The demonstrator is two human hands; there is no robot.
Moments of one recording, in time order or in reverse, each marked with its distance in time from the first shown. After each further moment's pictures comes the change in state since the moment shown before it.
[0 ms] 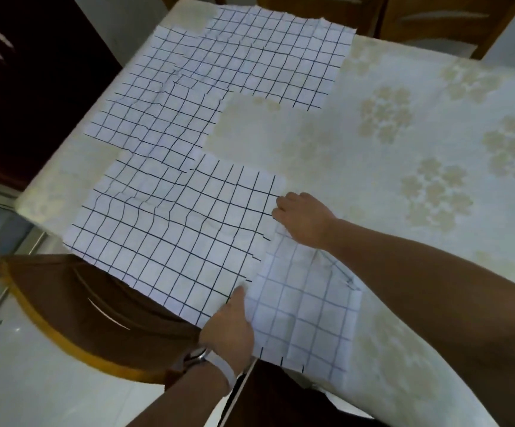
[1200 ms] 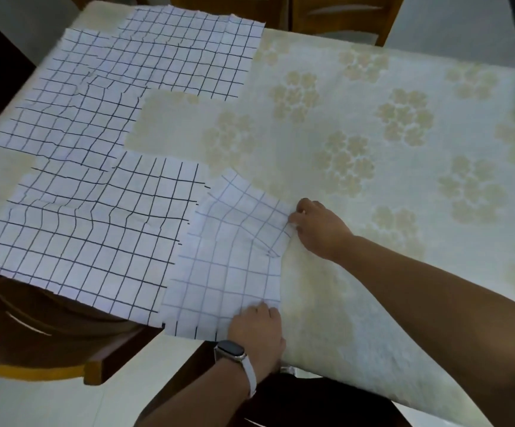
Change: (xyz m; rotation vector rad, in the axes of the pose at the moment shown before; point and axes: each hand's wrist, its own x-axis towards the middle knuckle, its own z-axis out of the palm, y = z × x) left_hand -0.067 0.119 0.077 0.517 -0.114 0.549; right_hand -0.186 0.033 0.035 0.363 -0.008 0.504
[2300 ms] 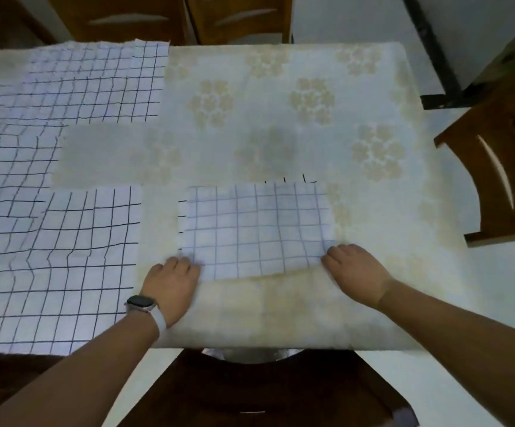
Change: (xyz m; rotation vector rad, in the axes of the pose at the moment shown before) left_hand 0.047 -0.090 -0.038 0.365 0.380 0.293; right_hand -0.210 0.062 0.028 -0.270 0.203 -0.012
